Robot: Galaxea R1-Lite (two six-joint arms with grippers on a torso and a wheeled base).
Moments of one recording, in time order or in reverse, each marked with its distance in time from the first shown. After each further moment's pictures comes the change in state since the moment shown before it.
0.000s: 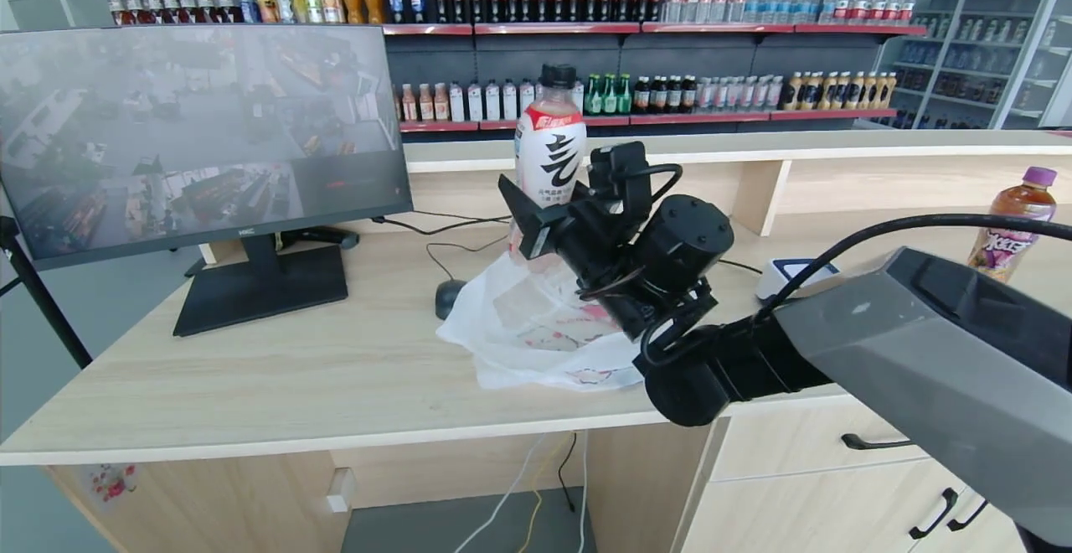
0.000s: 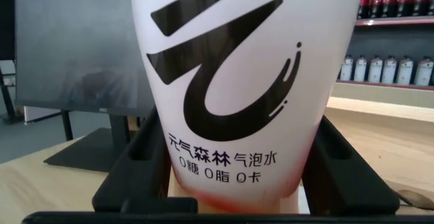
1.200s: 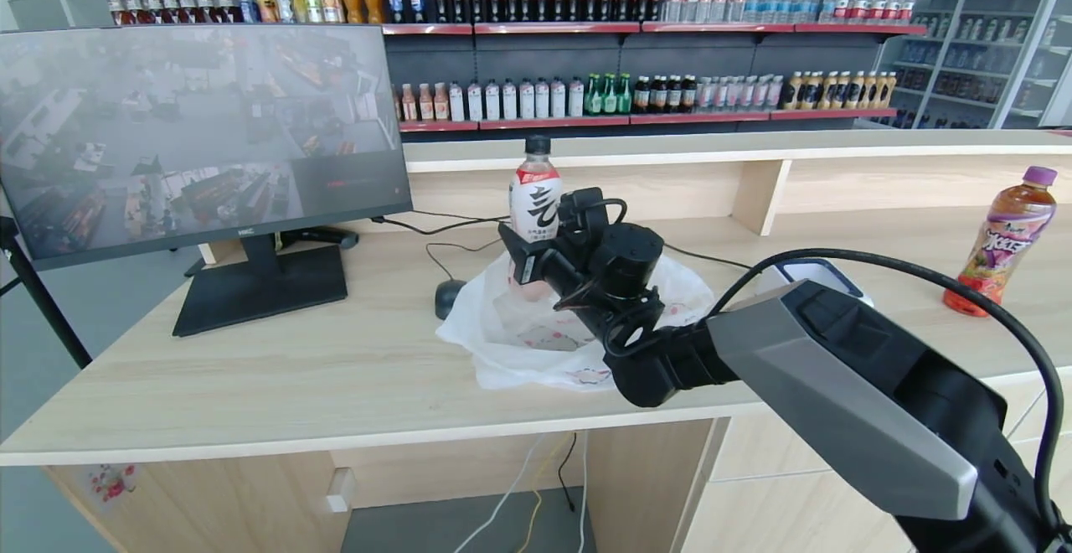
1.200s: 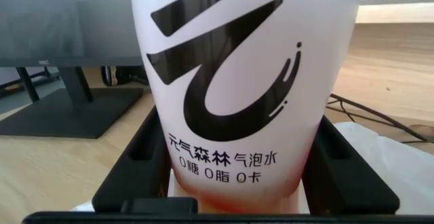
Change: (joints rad) left arm 0.000 0.000 0.000 0.000 0.000 -0.001; right arm -0.052 0.226 -0.276 0.237 -0.009 0.066
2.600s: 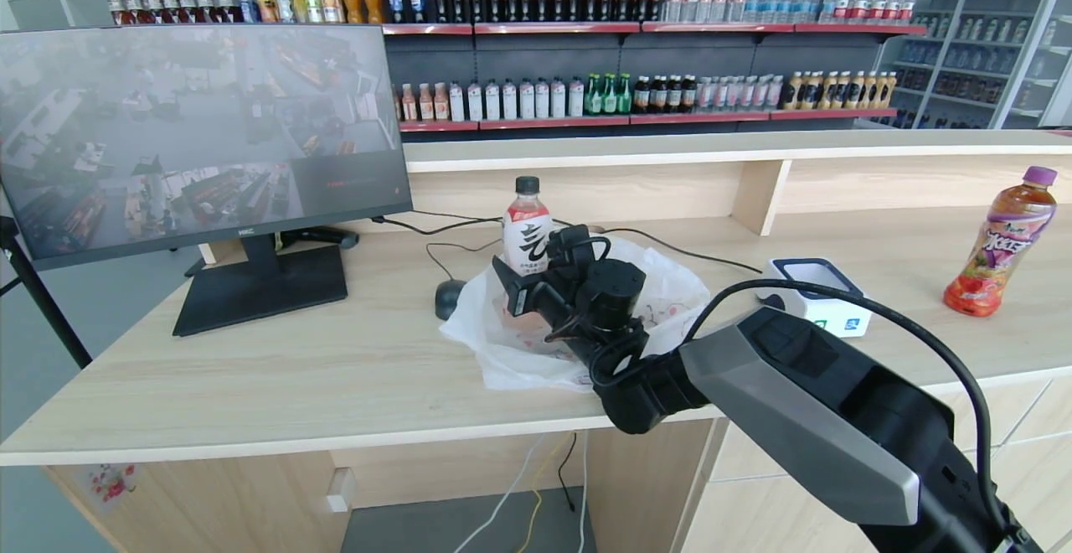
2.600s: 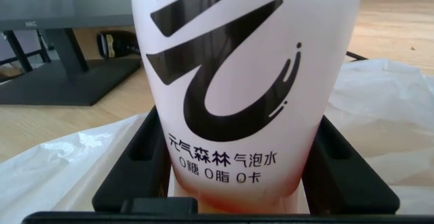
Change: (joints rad) left arm 0.000 0.000 0.000 0.000 0.000 0.000; right arm 0.009 0.087 0.011 -0.052 -0.009 0.008
